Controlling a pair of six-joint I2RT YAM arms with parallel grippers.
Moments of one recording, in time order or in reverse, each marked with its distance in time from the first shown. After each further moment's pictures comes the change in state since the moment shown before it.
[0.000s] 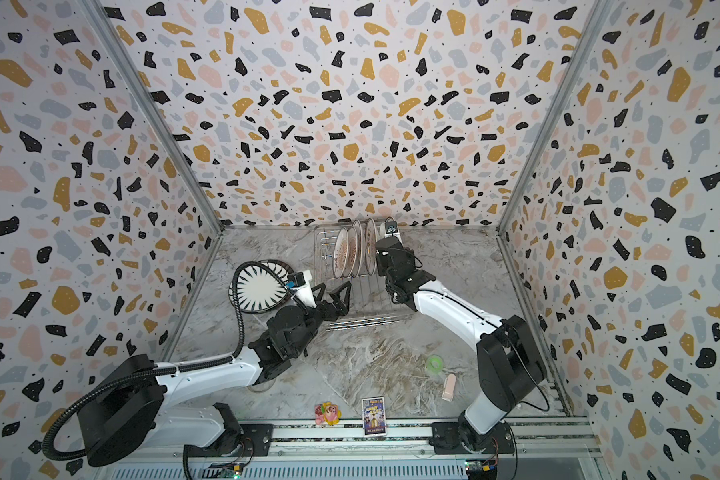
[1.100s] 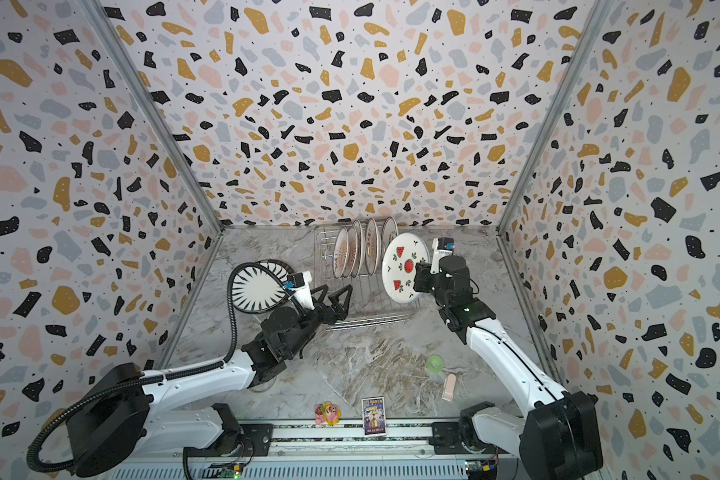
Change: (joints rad) left arm 0.000 -0.063 -0.011 -0.045 0.111 -0.011; right arm -0.301 -0.444 -0.394 0.085 -0.598 0.242
